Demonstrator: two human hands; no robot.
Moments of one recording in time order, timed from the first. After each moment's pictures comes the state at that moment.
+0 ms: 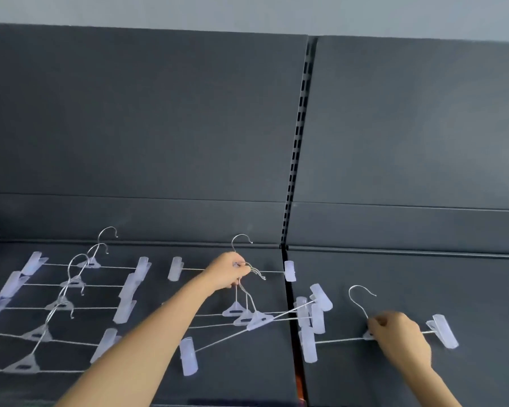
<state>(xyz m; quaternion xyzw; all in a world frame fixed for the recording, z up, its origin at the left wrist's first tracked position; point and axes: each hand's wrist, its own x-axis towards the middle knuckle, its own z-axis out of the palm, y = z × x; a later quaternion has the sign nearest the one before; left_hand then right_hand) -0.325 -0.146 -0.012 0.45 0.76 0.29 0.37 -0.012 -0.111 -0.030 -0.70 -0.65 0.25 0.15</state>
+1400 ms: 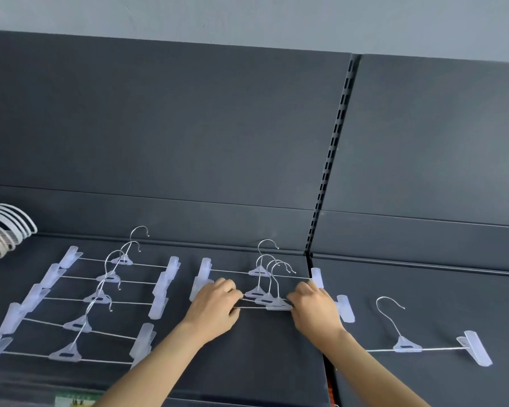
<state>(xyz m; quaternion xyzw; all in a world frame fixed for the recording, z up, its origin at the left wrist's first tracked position) -0.365 -0.231 -0.058 0.70 0.70 0.09 -0.08 -0.172 -0.124 -0.056 -0.38 -0.92 -0.09 0.10</state>
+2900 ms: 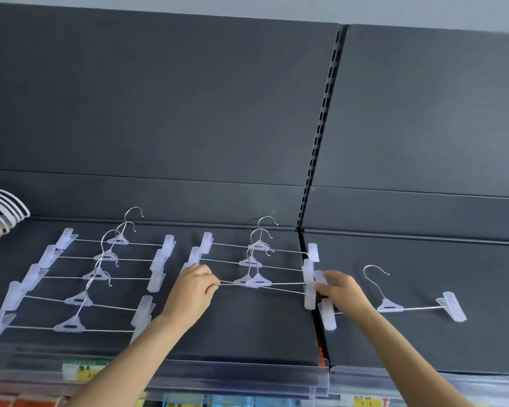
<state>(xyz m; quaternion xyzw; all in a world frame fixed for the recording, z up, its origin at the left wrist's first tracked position) -0.373 -0.270 -0.064 0.62 0.73 0.28 -0.04 -0.105 -0.147 -0.011 -0.56 -0.68 0.45 0.14</state>
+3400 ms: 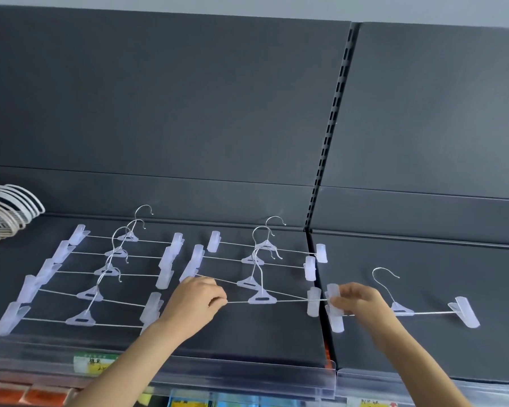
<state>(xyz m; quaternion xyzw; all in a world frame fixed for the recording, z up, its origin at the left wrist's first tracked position) -0.358 -0.299 -0.036 0.65 0.73 0.23 0.03 -0.080 -0.167 -0.007 -0.53 -0.62 0.54 0.21</state>
